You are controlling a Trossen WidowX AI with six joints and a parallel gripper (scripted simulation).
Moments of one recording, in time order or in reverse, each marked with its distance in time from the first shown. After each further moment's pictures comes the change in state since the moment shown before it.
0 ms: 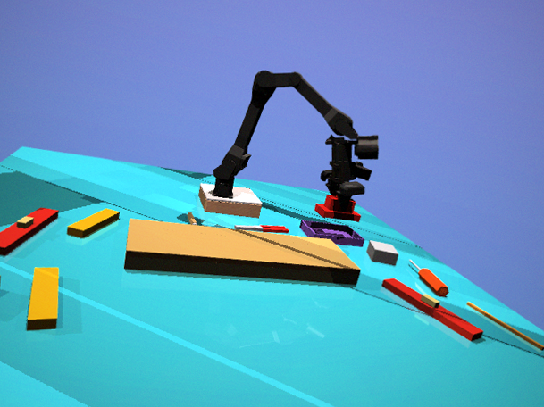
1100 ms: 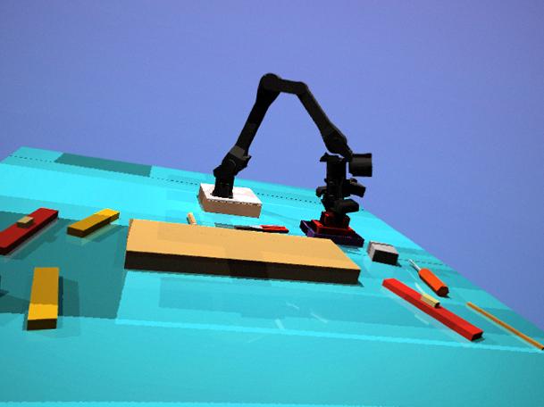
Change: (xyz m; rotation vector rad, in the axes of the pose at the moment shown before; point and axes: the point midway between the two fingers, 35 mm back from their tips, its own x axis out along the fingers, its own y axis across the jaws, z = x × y) arm 0.051 0.001 -0.016 0.000 -0.001 -0.001
